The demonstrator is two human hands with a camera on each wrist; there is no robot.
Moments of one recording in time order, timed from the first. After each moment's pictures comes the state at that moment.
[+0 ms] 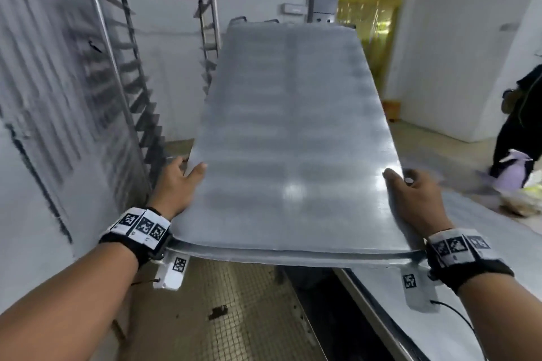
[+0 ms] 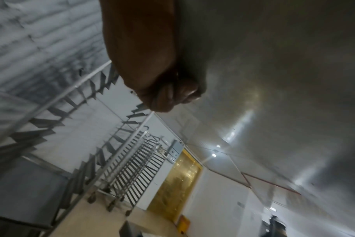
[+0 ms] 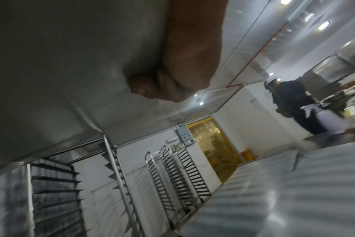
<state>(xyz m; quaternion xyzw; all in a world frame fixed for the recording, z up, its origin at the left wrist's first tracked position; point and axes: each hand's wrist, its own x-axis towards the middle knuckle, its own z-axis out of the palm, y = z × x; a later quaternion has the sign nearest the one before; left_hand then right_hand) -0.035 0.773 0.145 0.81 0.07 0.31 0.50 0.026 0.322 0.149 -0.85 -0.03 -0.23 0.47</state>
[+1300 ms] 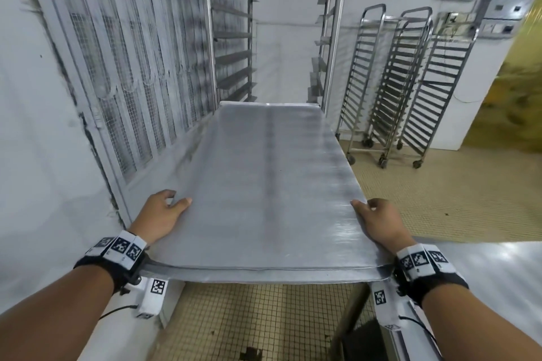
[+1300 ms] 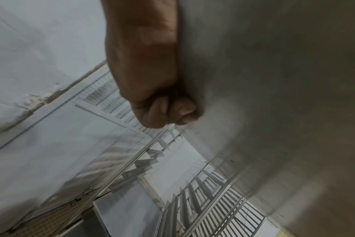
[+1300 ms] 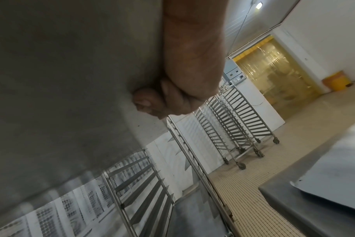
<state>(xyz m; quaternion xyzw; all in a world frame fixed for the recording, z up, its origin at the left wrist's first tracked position) 0.106 0.983 0.068 0.77 0.37 0.28 0.42 0.410 0.620 0.083 -0.87 -0.24 0.01 0.42</state>
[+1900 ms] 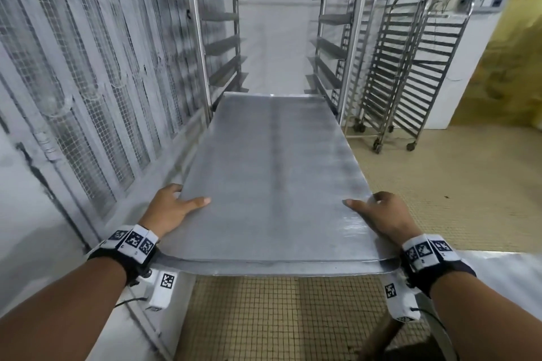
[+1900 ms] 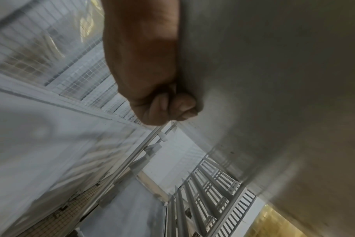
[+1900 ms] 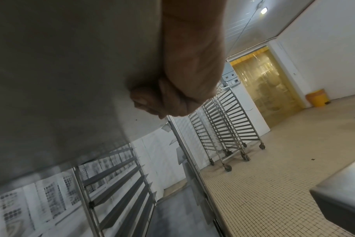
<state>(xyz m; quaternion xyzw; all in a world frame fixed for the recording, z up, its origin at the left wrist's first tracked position) 0.217 1.151 0.063 0.78 0.31 0.24 0.49 0.458 0.775 0.083 -0.88 -0.16 0.06 0.44</state>
